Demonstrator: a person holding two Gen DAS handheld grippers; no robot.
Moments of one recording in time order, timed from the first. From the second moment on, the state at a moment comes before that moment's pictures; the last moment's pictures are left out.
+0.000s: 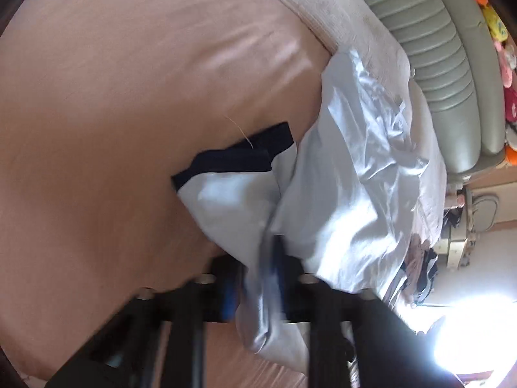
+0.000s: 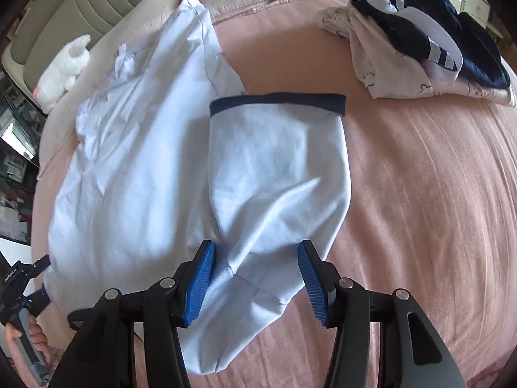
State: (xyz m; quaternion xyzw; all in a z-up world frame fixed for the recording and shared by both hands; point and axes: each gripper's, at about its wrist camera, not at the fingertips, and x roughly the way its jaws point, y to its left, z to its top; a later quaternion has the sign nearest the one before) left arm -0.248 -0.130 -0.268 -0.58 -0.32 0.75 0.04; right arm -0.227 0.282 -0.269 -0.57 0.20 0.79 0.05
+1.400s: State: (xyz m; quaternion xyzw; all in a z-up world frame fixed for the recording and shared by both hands) left arm -0.182 0.027 -0.281 -0.70 0.12 0.67 0.20; right arm -0.217 0.186 -0.320 -0.67 -0.10 0.73 -0.09
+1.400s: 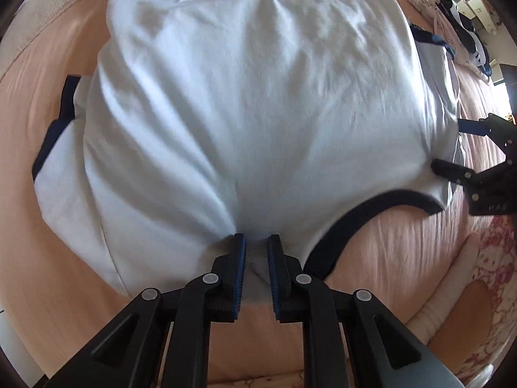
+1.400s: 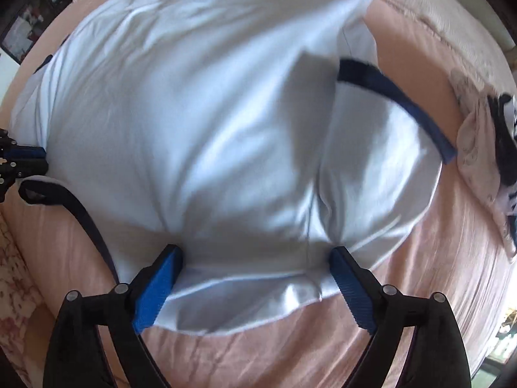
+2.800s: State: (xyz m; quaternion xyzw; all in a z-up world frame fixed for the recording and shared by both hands) left arm -0.248 0.056 -0.210 -0.47 0.10 0.84 0.27; right arm -0.284 0.233 -0.247 -0.46 -0.08 0.88 -0.02
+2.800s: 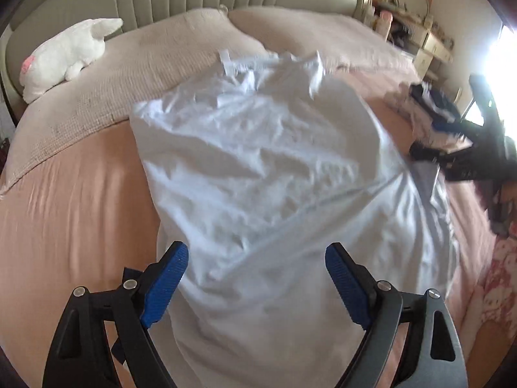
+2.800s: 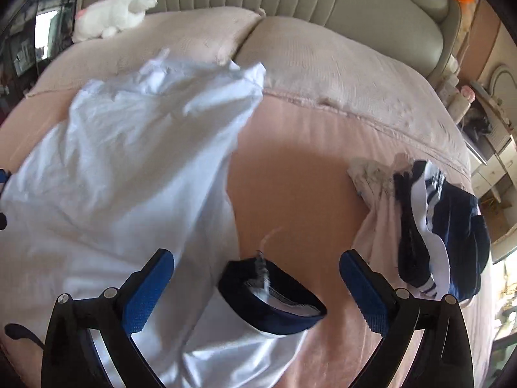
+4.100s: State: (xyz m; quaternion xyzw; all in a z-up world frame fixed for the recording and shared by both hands) left arm -0.150 0.103 -0.267 -0.60 0.31 0.68 0.29; right arm -0.158 0.146 -0.314 -0.48 -0.36 0.75 -0.28
